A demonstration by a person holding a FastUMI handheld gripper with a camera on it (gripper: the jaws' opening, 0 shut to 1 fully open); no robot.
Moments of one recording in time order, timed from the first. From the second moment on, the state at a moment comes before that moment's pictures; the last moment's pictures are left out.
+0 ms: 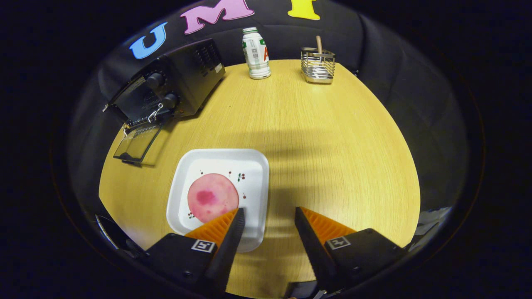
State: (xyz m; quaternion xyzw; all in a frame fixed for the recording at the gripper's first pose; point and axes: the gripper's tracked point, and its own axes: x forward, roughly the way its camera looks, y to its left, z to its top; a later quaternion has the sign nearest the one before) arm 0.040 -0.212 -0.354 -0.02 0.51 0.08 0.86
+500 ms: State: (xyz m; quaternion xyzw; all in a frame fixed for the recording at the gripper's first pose) arm 0.036 -0.201 -0.356 -0.02 0.57 0.09 0.82
